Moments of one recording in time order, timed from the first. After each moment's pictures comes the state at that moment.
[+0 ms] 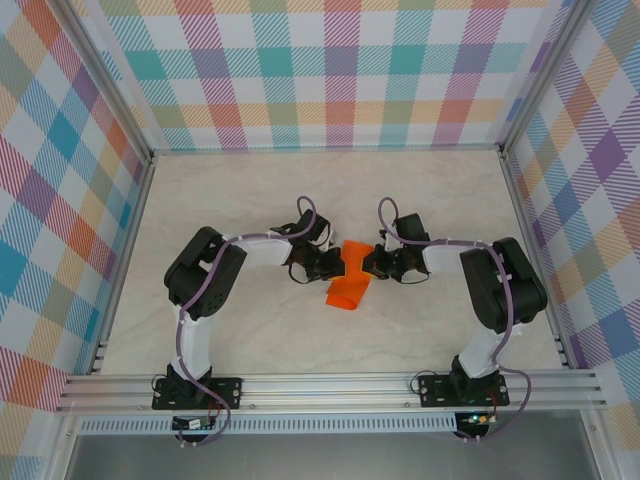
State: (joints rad) left arm -0.65 2.02 1.19 -0.25 0.53 -0.74; right arm 0.35 1.75 0.79 -0.09 -0.61 0.66
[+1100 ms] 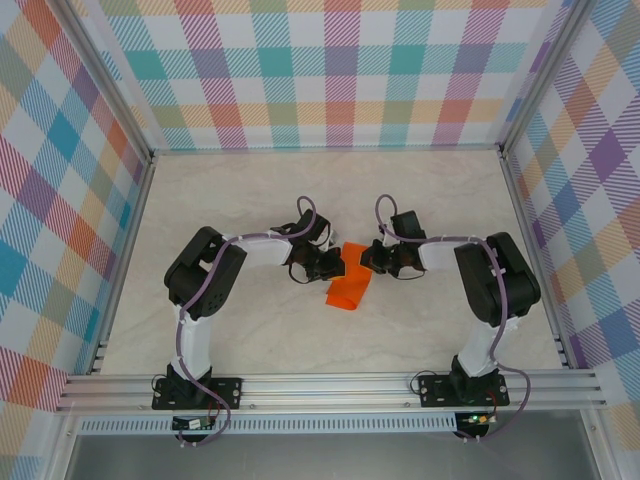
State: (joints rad) left arm -0.65 2.03 1.19 -0.26 0.53 -0.74; right arm 0.35 1.80 0.83 -0.01 -0.55 0.71
